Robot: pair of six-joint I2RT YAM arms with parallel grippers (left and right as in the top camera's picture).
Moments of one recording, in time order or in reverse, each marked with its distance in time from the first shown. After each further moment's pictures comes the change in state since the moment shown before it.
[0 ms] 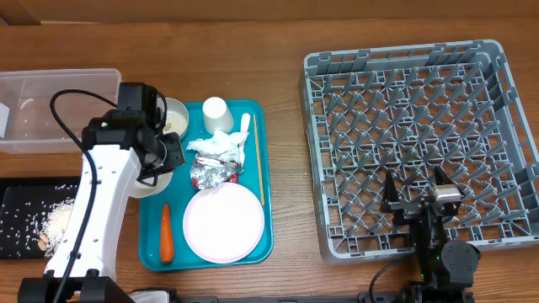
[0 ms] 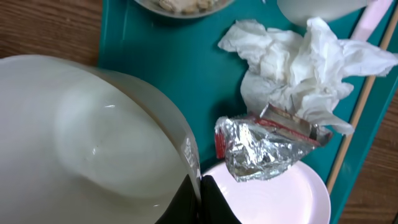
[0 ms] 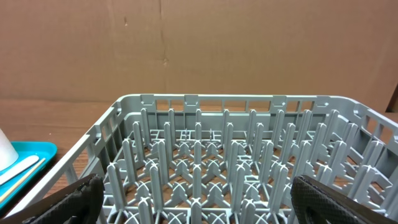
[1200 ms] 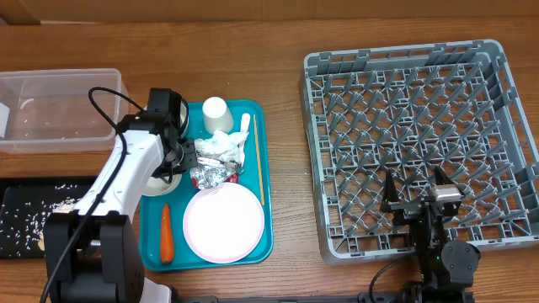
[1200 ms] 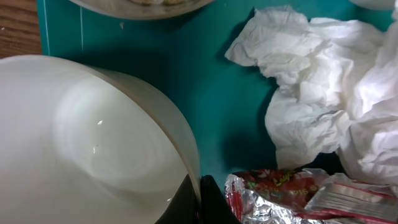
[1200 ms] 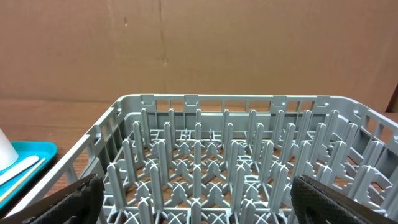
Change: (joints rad) left arm -0.058 0.195 -0.087 0.184 -0.071 0.023; right arm 0.000 0.000 0.000 0.000 0.000 0.000
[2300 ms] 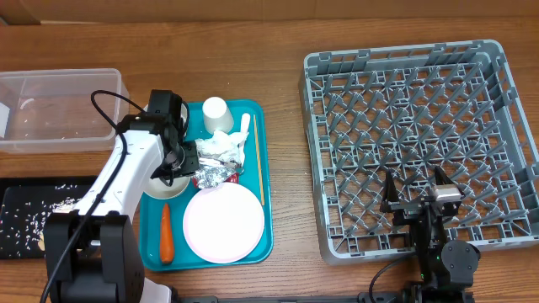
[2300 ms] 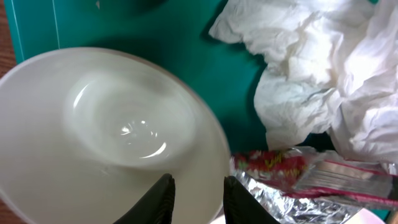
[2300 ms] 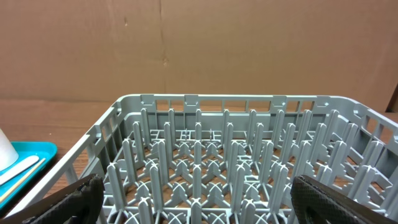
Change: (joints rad) left arm -0.001 0.000 -0.001 -0.032 0.047 0.019; right arm 0.000 0.000 0.000 0.000 0.000 0.000
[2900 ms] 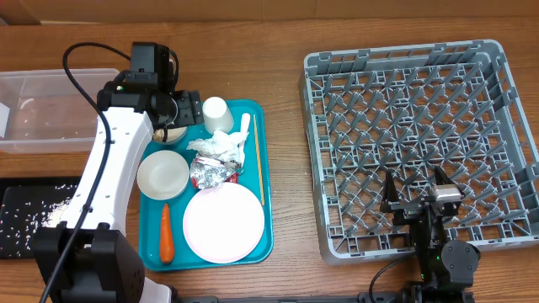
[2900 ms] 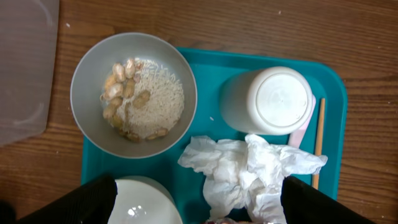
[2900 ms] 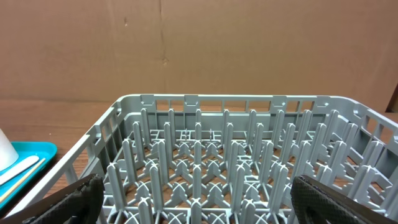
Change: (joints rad) left arm 0.000 0.005 0.322 0.009 -0.004 0.010; right arm 0.000 0.000 0.000 0.001 0.000 0.000
